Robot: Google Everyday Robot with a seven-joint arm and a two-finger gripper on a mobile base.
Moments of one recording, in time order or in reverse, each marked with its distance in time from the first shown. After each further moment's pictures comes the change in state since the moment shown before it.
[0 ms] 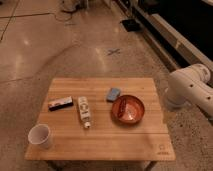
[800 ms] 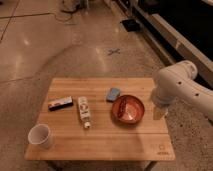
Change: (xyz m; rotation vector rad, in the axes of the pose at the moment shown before) arm -0.074 -0.013 -0.011 0.033 -0.046 -0.170
